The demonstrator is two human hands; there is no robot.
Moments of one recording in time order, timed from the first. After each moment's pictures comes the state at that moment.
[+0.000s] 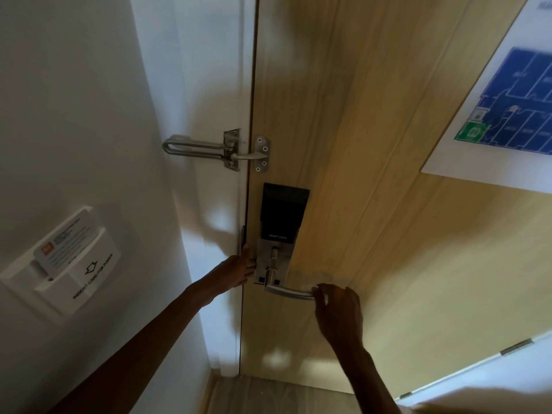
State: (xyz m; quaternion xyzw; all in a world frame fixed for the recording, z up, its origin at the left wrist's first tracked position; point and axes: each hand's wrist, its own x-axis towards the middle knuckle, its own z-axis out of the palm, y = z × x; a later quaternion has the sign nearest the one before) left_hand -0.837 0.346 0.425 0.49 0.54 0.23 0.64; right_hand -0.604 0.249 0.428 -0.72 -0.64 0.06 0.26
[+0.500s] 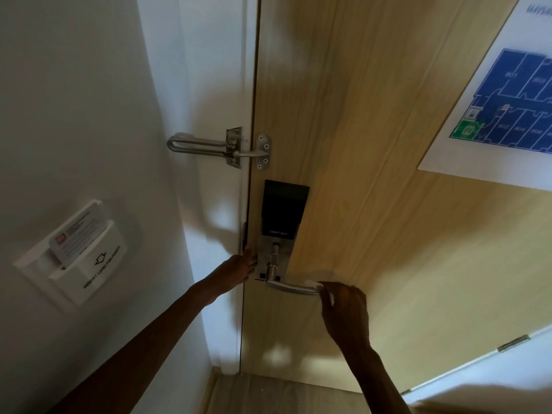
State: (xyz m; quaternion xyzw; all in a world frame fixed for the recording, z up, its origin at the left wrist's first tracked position) left_hand -0.842 0.337 0.418 0.53 0.52 0.23 0.63; right_hand -0.590 0.239 0.422 -0.69 -0.67 0.01 0.28
